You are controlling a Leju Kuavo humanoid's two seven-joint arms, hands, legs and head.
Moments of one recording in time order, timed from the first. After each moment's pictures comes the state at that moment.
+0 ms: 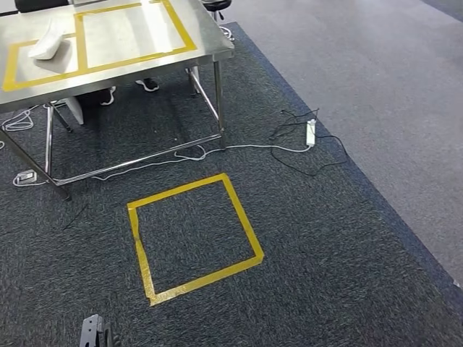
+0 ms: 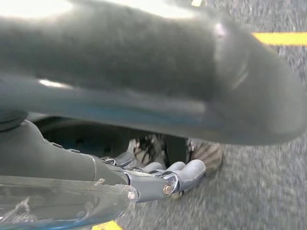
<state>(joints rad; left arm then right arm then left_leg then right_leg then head) -0.09 -0.22 1.44 -0.39 -0.97 -0.03 -0.25 -0.12 0.29 -1.50 -0.27 0.65 0.06 -0.14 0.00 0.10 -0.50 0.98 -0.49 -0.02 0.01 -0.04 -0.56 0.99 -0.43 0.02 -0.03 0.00</state>
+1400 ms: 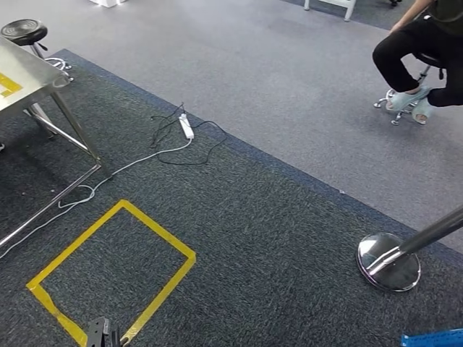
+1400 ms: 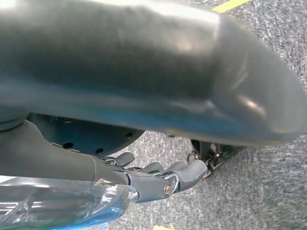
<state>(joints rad) -0.08 -0.22 1.39 -0.35 -0.95 -0.06 -0.23 -0.11 0.28 -1.38 -0.26 0.70 -0.02 -0.02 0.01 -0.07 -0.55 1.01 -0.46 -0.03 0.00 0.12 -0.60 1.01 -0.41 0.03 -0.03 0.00</state>
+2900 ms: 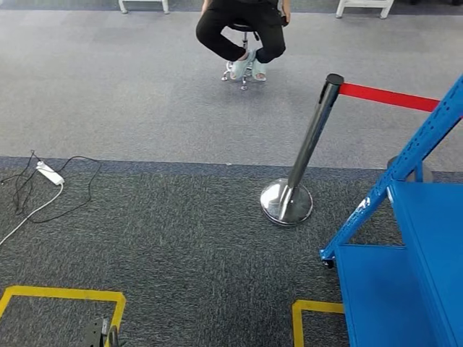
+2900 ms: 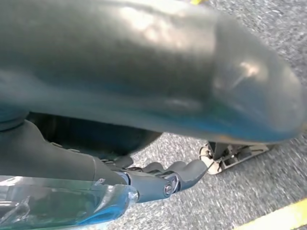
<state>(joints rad) -0.08 -0.22 1.39 -0.35 -0.93 -0.04 -0.21 -0.10 0.28 -1.33 -0.26 0.72 -0.05 0.03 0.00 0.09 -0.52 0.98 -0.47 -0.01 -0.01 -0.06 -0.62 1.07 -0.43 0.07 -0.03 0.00</state>
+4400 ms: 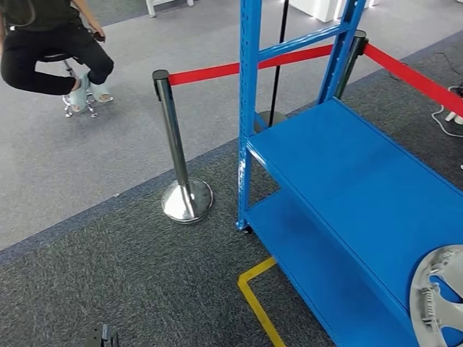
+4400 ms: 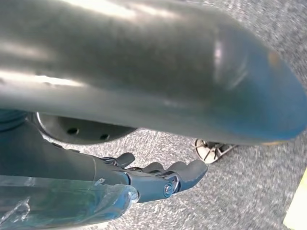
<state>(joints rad) -0.08 -0.23 1.39 -0.35 -0.88 -0.01 -0.18 -0.10 0.28 -1.31 -0.26 0.71 -0.09 0.02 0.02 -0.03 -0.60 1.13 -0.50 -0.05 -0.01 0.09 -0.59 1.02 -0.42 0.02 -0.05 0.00</state>
